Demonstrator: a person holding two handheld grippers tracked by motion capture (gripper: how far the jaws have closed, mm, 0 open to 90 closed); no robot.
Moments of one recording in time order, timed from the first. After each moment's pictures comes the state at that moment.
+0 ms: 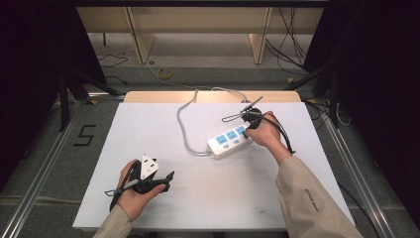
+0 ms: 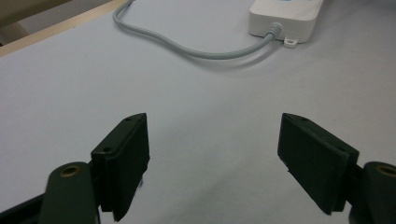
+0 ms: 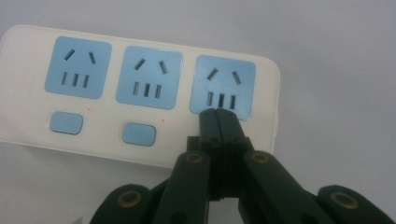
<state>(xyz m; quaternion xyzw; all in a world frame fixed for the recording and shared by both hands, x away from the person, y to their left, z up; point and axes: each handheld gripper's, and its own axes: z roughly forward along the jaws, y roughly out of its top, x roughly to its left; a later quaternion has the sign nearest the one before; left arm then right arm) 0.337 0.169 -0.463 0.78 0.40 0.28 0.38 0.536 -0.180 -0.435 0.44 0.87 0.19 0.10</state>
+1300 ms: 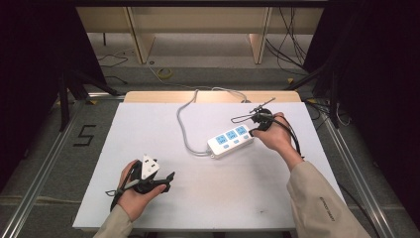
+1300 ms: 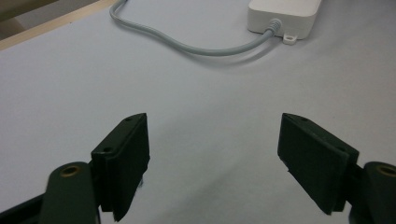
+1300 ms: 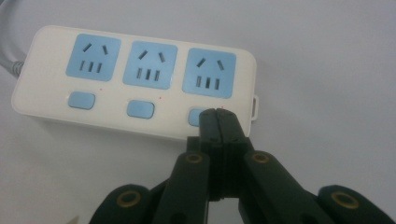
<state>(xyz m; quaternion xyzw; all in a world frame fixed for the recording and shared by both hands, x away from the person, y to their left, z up) 0.337 0.168 -0.465 0.79 0.41 0.27 0.38 0.514 -0.207 -0.420 0.43 0.86 0.23 0.12</state>
